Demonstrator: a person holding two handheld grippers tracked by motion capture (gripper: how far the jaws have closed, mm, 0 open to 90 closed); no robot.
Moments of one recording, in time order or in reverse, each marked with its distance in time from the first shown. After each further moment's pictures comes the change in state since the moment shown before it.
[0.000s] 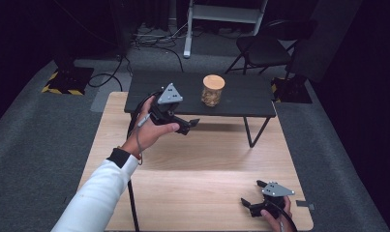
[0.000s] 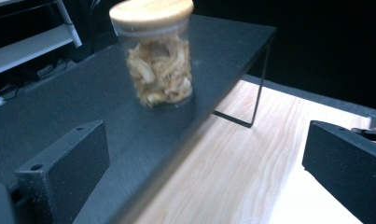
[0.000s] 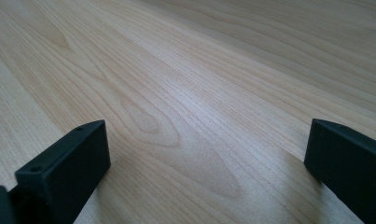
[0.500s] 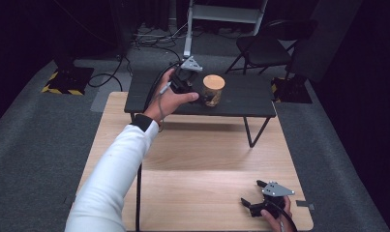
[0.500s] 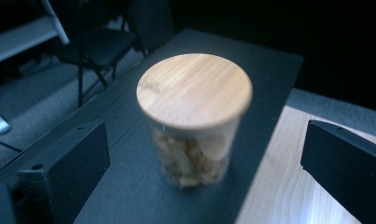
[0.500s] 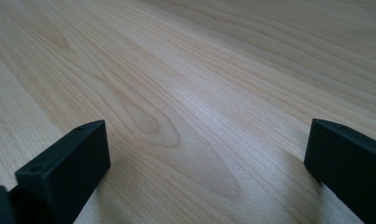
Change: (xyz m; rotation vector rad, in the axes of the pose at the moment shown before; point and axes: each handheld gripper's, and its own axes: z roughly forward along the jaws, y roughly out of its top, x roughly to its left) left arm 0.049 0.068 0.053 0.038 -0.057 -0.011; right arm -0.001 0.000 0.000 0.001 0.002 0.000
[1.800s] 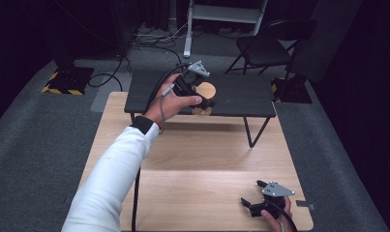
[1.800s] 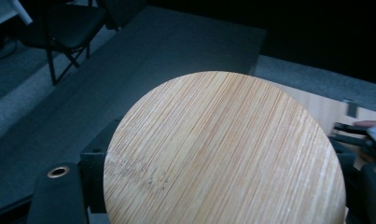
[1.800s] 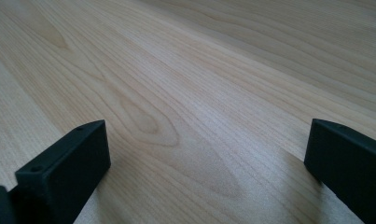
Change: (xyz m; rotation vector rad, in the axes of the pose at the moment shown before) left arm 0.001 0.046 0.018 0.160 -0.089 0.066; right arm 0.001 0.000 0.000 0.000 -0.006 0.004
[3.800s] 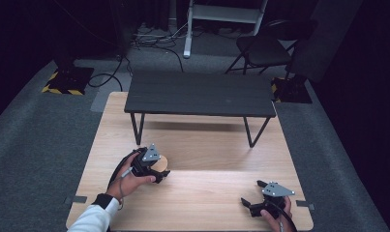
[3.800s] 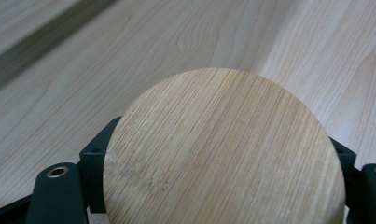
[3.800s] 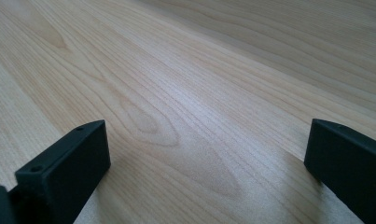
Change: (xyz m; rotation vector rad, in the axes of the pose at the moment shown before) left arm -0.077 -0.268 0.004 0.117 0.101 -0.097; right arm 0.001 0.000 0.000 -0.001 -0.004 0.002
